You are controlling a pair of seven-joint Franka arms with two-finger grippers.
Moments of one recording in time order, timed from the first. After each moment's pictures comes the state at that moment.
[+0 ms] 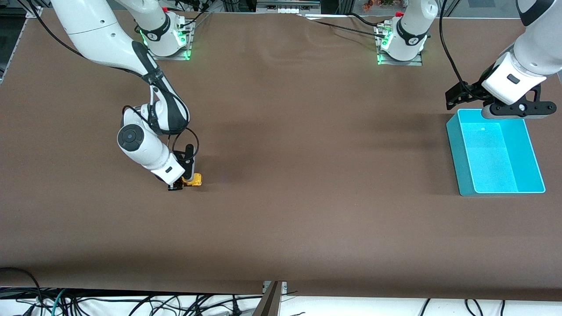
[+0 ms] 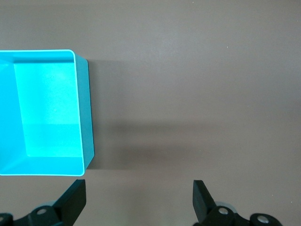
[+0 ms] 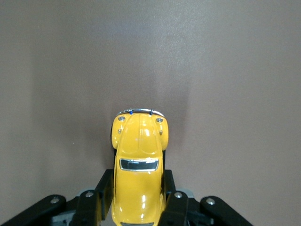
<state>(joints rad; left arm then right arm) -0.07 -0.07 -0.02 -1.79 0.02 1.63 -0.13 0.19 0.58 0.06 -1.92 -0.01 2.60 -1.38</state>
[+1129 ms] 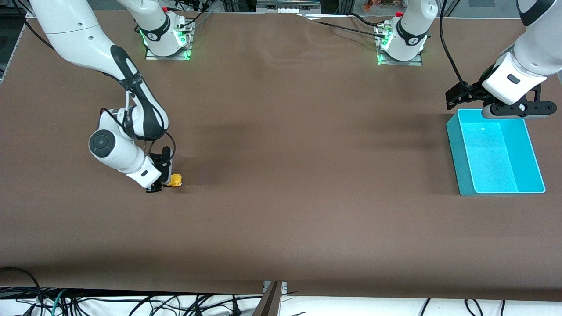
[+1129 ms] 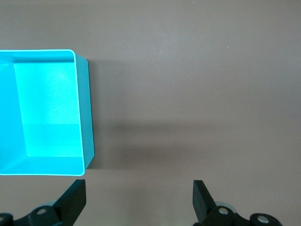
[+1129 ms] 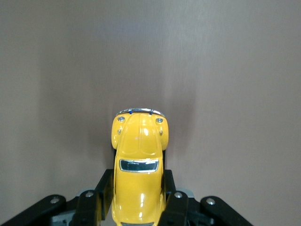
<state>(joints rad) -0.07 -0.07 -0.02 -1.79 0.02 1.63 -0.13 0.05 0.58 0.06 -1.92 -0.01 2.54 -1.53</state>
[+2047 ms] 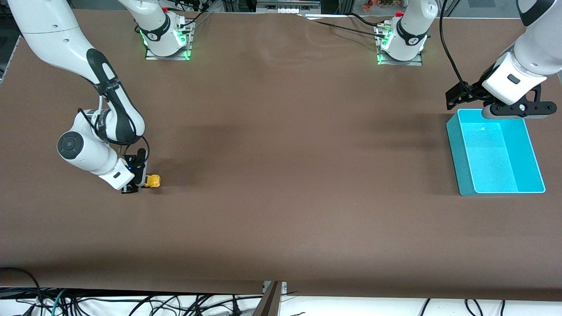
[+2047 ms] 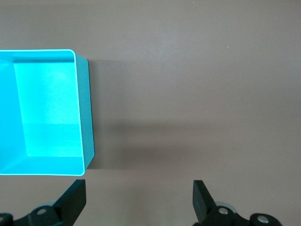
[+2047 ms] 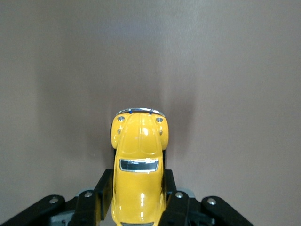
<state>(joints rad) -0.07 -0.07 -0.02 -1.79 0.02 1.63 -0.13 -0.06 0.58 0.06 -1.92 -0.01 2.53 -1.62</state>
